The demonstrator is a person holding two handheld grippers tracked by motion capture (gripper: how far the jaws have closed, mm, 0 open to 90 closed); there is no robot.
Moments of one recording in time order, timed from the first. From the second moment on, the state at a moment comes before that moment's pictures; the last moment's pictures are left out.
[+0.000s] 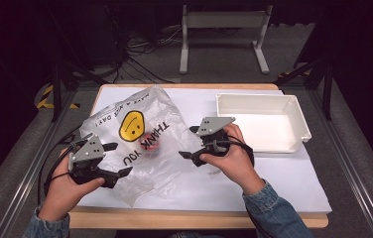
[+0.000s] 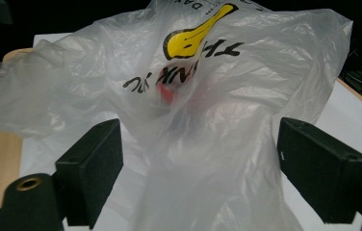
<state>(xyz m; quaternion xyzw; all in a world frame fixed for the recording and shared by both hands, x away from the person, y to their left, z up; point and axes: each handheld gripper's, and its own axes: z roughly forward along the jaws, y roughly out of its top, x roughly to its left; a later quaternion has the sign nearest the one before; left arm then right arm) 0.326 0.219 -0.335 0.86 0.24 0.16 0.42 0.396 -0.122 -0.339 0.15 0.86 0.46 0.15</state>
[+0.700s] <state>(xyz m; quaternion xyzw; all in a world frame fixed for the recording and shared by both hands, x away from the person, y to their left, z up) 0.348 0.182 -0.379 0.89 0.24 0.16 0.35 0.397 -0.130 -0.329 0.18 0.82 0.52 0.15</state>
